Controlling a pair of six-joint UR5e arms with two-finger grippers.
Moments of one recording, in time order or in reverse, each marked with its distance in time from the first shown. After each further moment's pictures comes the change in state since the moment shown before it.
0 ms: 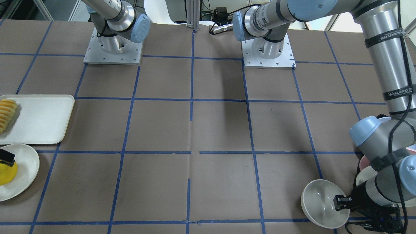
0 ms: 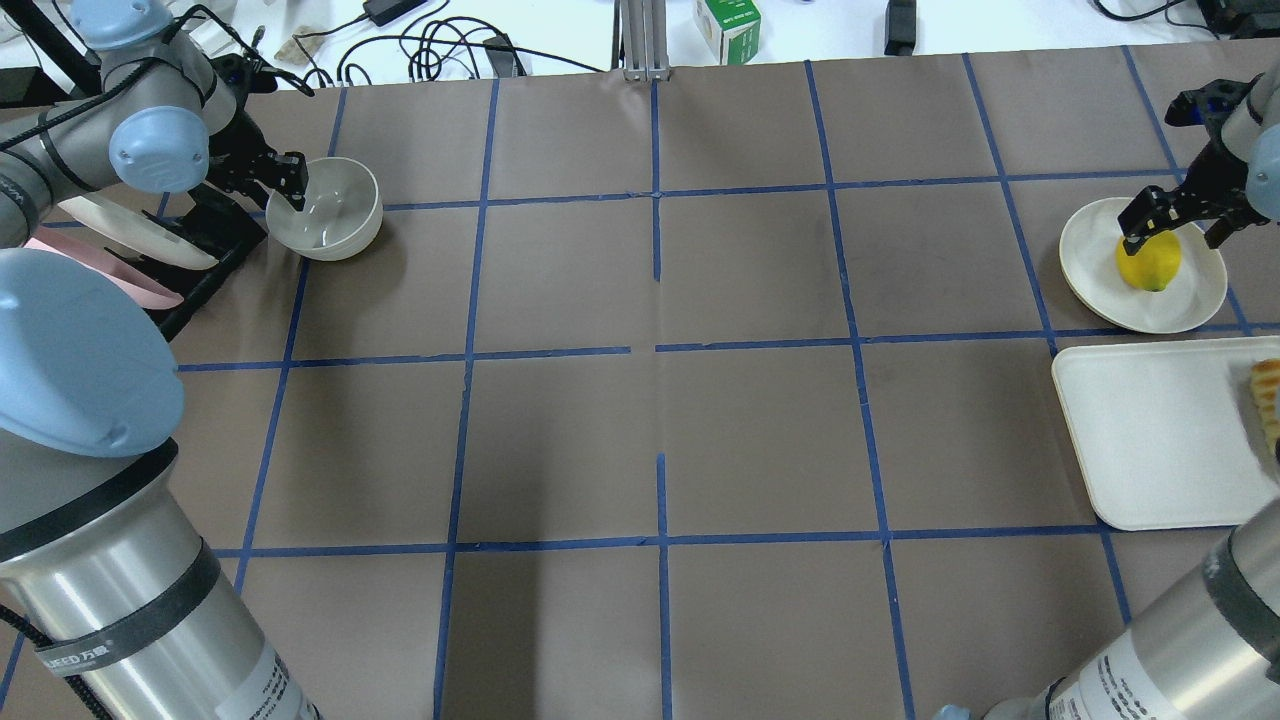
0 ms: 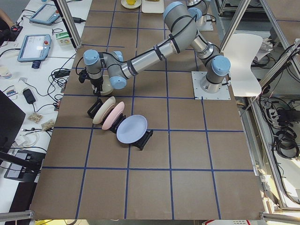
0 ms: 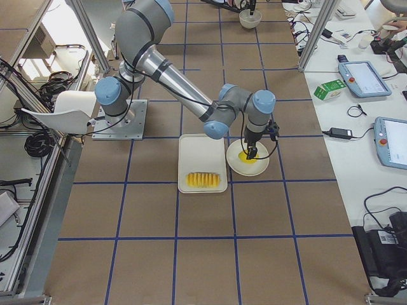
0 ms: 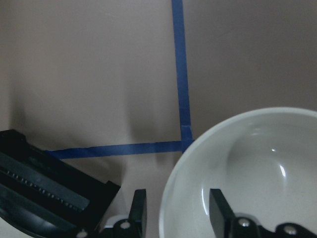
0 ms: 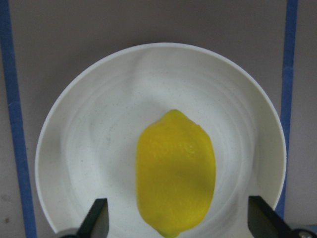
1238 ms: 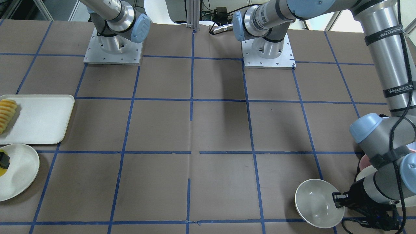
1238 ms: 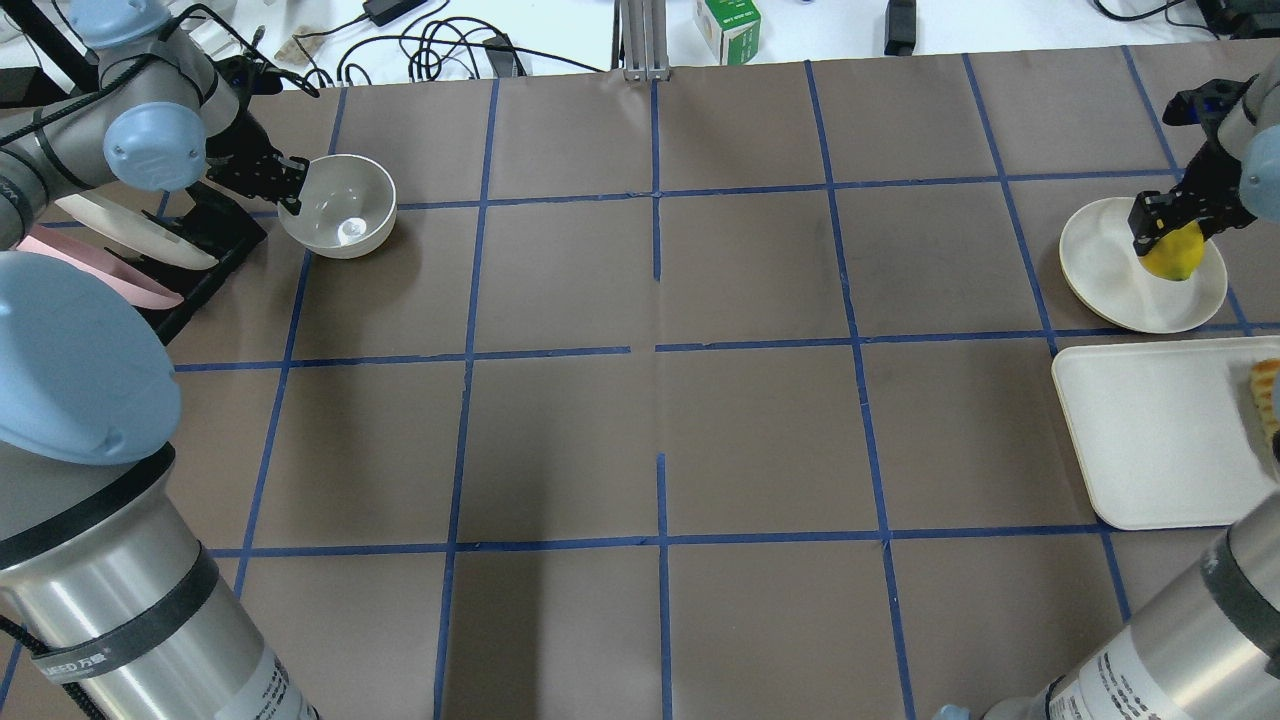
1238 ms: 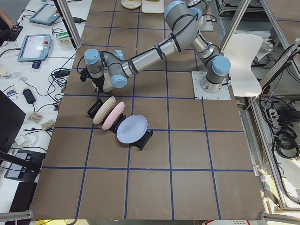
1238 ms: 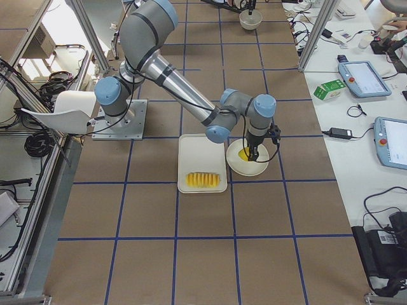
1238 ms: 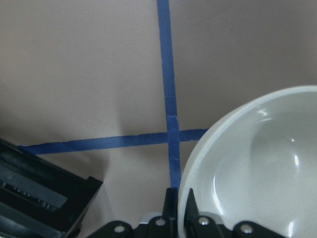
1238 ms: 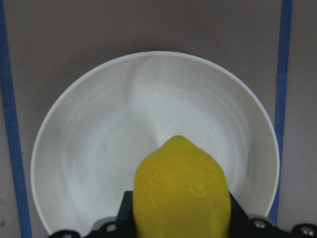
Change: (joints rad) left arm -0.003 0.026 -0.007 -0.051 -0.044 0.002; right arm 0.004 -0.031 -0.009 0.039 -0.003 -0.009
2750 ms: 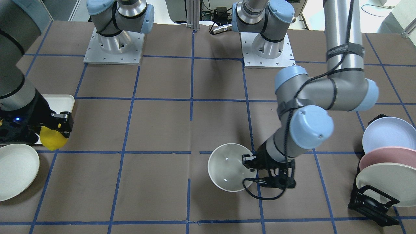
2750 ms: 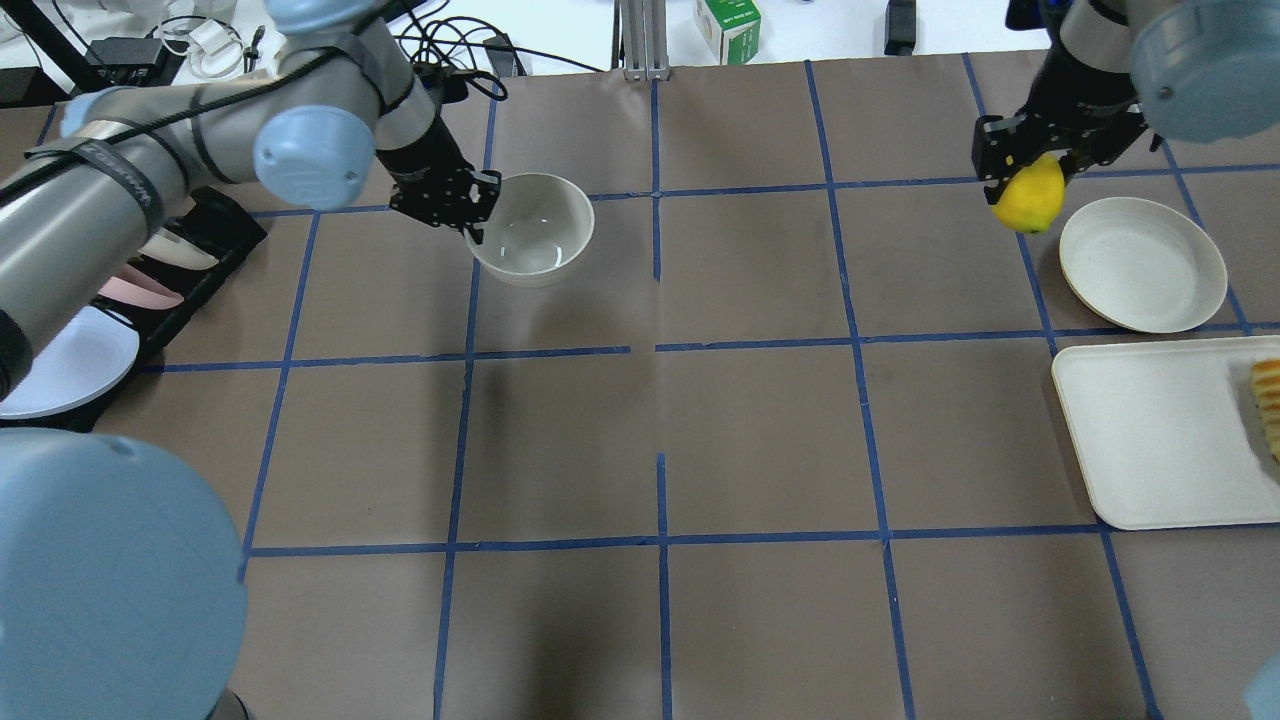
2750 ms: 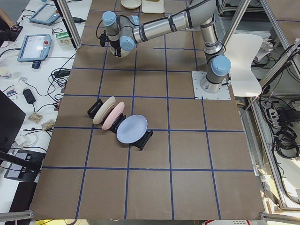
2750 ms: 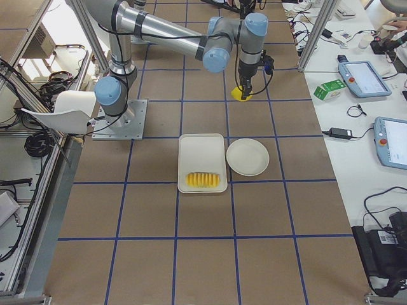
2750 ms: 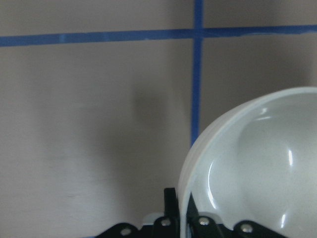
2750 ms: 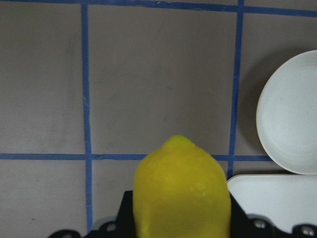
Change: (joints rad) left arm -0.380 0.222 -0.250 0.002 -0.105 -0.444; right arm 0.389 -0.301 0.003 0.304 0.024 0.356
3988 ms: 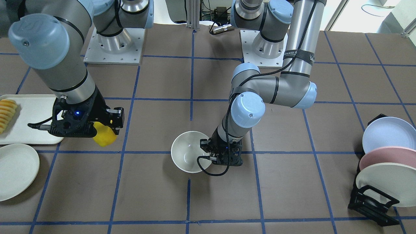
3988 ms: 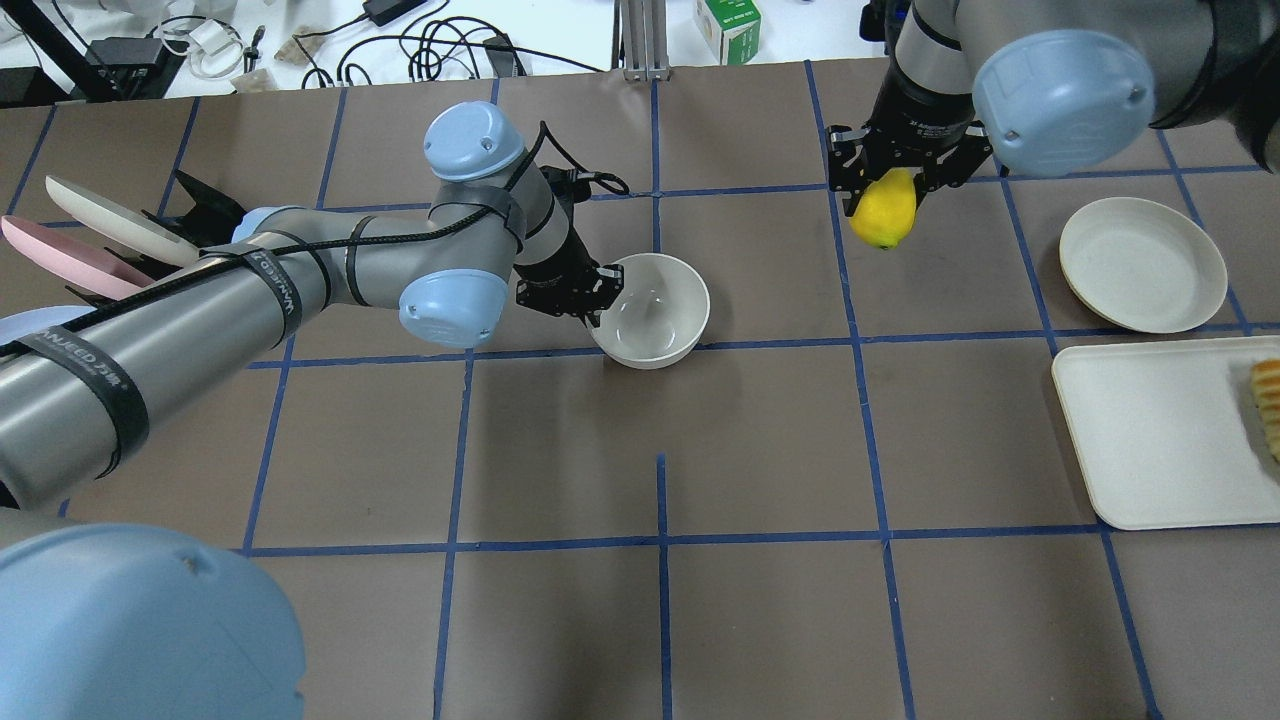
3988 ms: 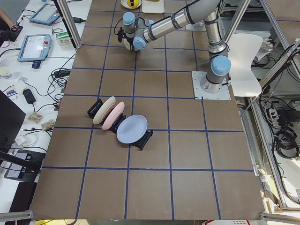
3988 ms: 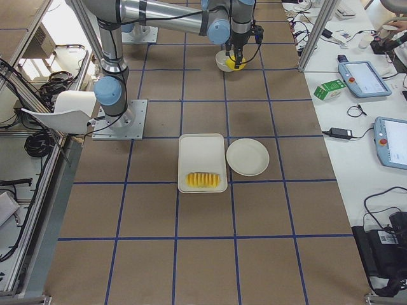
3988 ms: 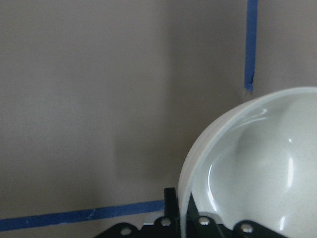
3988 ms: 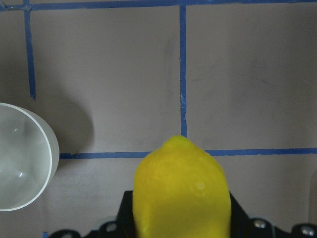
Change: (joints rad) left arm -0.126 0.004 -0.206 0.196 -0.071 -0.138; right arm 0.158 0.006 -0.002 -0.012 0.084 0.211
